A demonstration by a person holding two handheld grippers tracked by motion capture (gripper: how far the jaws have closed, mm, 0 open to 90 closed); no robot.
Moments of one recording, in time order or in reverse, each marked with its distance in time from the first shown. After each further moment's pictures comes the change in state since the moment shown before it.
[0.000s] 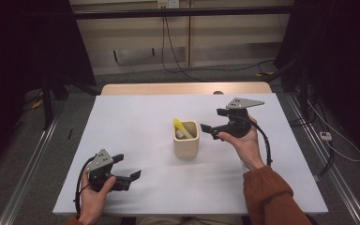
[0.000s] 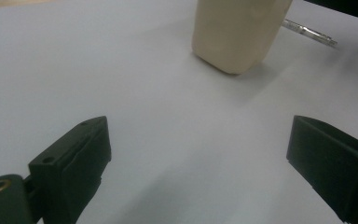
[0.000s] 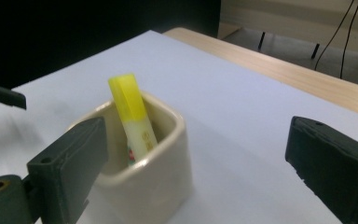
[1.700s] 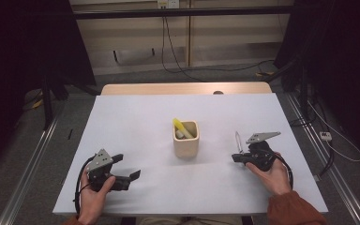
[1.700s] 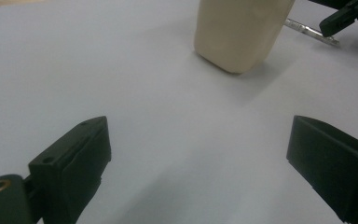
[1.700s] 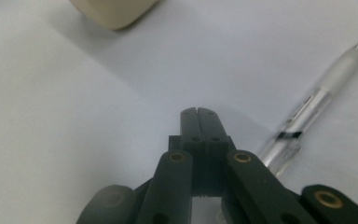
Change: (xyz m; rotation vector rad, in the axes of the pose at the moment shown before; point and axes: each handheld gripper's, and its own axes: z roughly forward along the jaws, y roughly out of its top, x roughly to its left) left arm 0.001 0.000 -0.001 0.005 0.003 0.005; right arm -0.015 -0.106 -0.048 0.359 -0.015 0.081
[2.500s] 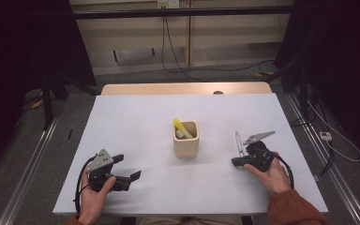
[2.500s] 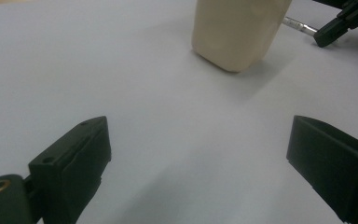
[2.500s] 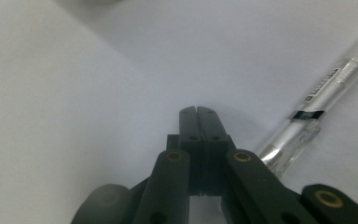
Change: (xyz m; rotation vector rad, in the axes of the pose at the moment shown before) left arm -0.001 0.000 0.000 0.007 -0.004 -0.001; right arm -0.007 -0.002 0.010 0.098 0.047 0.001
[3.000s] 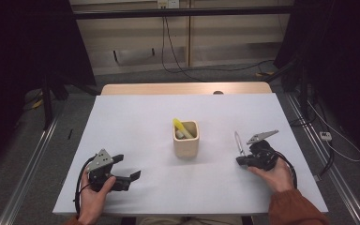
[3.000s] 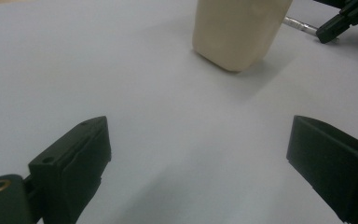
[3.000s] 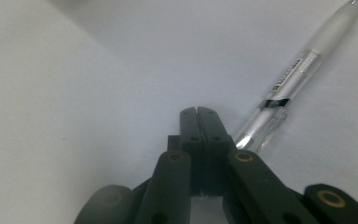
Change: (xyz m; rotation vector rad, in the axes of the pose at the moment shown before) left arm 0.000 0.000 0.000 -0.003 -0.002 0.001; right arm -0.007 -0.003 -0.008 0.019 -0.051 -0.022
